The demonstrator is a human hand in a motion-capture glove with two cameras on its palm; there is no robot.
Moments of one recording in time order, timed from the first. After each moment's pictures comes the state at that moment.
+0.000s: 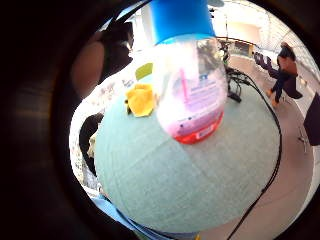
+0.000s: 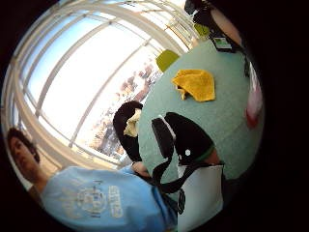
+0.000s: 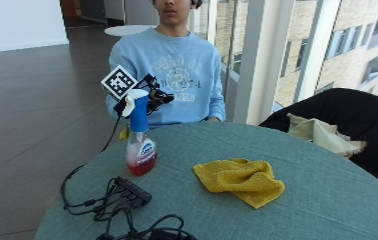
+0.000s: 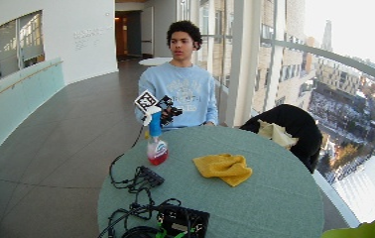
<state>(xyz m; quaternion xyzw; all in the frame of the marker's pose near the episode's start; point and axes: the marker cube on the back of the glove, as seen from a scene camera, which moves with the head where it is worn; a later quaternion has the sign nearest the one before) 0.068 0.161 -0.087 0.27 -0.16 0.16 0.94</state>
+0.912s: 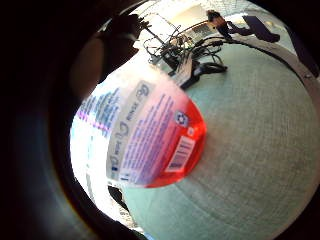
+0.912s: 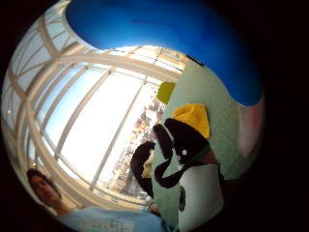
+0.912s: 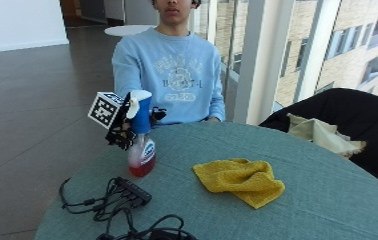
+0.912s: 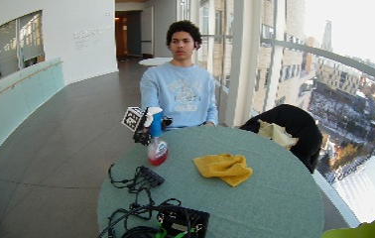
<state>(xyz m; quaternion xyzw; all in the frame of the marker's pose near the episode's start) 0.148 0.107 -0.066 0.39 -0.29 0.32 0.81</state>
